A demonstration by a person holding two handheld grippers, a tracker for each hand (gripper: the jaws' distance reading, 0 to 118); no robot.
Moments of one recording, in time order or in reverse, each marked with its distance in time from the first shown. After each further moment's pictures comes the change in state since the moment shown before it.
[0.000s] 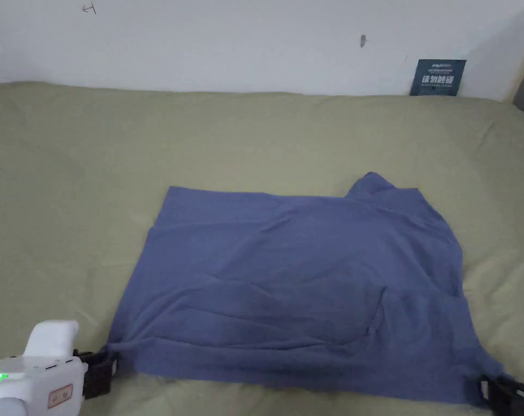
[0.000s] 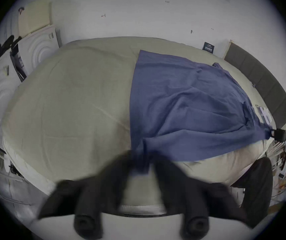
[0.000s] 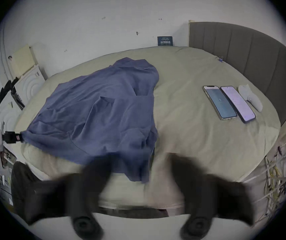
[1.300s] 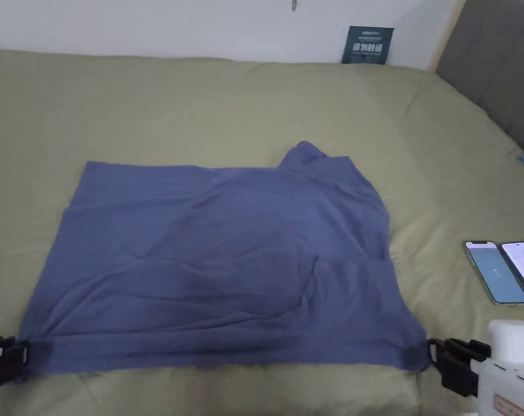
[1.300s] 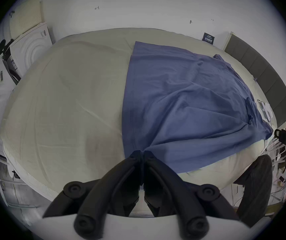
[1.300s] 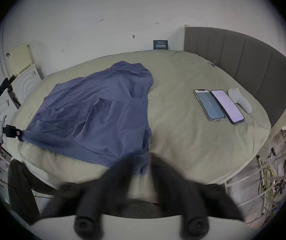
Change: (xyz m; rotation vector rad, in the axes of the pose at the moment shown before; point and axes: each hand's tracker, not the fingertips) left arm 0.024 0.030 -0.011 -0.087 0.000 -0.048; right arm -0.019 -0.007 0.023 0.025 -0.051 0.038
